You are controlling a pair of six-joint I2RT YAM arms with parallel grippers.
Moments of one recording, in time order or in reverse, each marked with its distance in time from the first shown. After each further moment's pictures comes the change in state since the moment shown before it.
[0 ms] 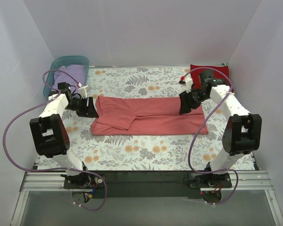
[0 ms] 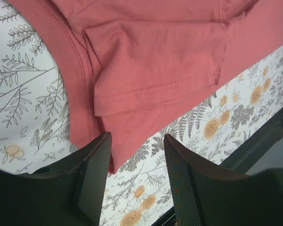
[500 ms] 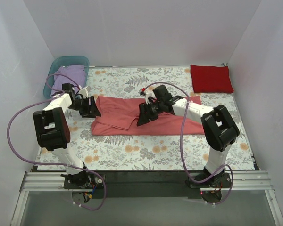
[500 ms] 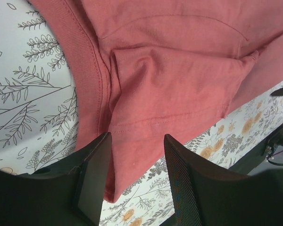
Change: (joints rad) left arm -0.021 0.118 -0.008 0.156 -0.032 -0.237; right arm 0.527 0.165 -0.129 0.645 -0.109 0.711
